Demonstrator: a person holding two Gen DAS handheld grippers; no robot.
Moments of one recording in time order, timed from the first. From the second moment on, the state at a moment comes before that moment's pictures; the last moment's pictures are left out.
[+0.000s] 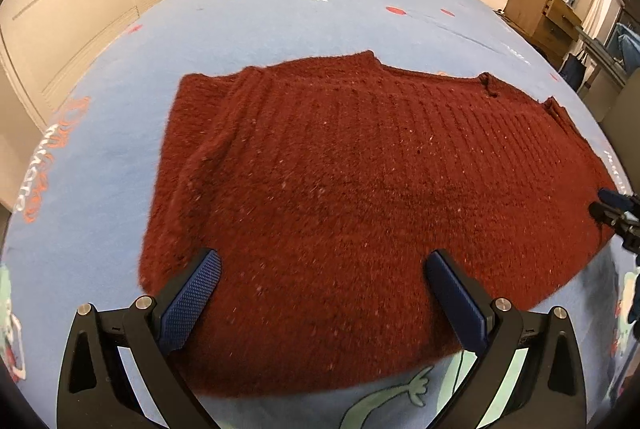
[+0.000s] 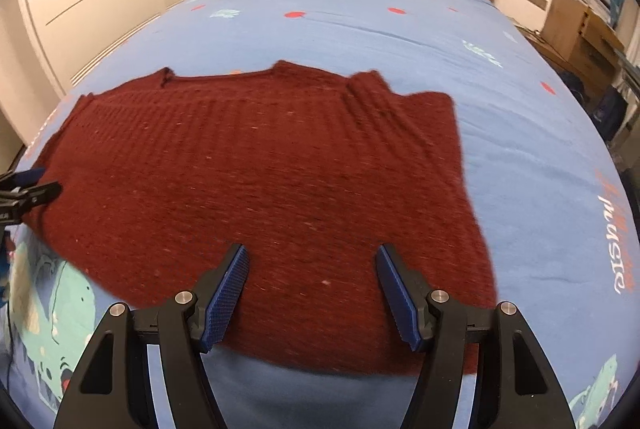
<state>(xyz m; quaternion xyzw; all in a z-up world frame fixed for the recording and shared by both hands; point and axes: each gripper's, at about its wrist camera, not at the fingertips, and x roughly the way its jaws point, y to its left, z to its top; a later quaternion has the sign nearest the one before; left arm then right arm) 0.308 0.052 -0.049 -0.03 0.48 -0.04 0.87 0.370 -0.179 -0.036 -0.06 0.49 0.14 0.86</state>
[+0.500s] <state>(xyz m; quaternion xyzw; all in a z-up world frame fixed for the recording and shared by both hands) 0.245 0.046 -0.020 0.01 0.44 -0.02 0.90 0.327 -0.187 -0.012 -0.03 0.49 0.12 0.86</state>
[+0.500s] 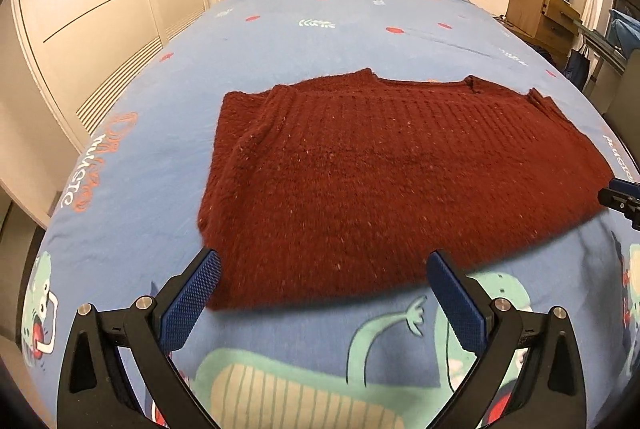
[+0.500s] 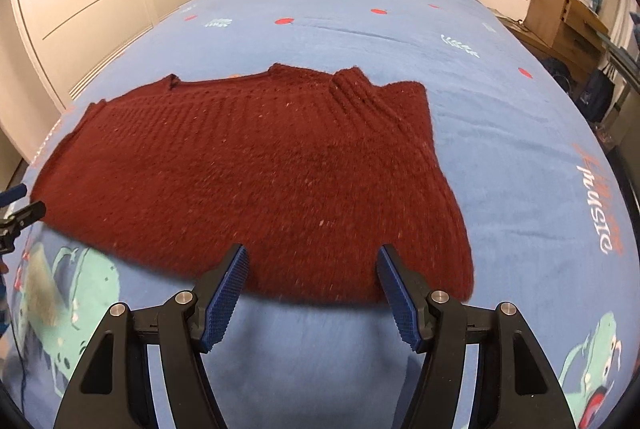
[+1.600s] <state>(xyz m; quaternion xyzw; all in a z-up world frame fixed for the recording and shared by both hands) 0.222 0.055 -0.017 -0.06 0.45 -0.02 0.89 0.223 -0.199 0.009 0.01 0.50 0.12 0.86</state>
